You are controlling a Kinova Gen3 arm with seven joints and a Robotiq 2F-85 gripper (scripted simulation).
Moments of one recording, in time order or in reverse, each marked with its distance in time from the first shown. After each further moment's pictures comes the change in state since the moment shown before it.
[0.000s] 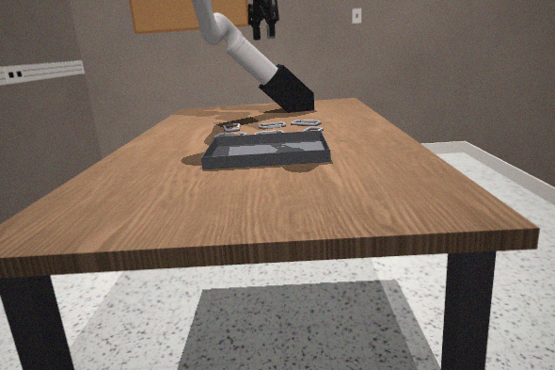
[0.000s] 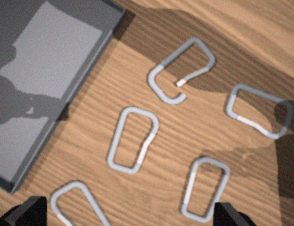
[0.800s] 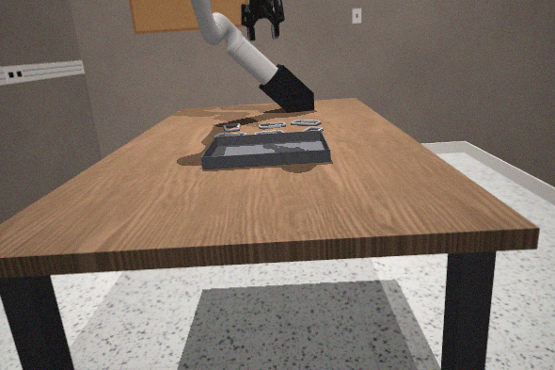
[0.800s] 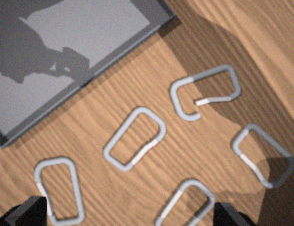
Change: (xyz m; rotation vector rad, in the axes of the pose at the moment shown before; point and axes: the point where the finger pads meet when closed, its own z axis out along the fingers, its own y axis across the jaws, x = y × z) arm 0.002 0.000 0.001 0.006 -0.005 -0.358
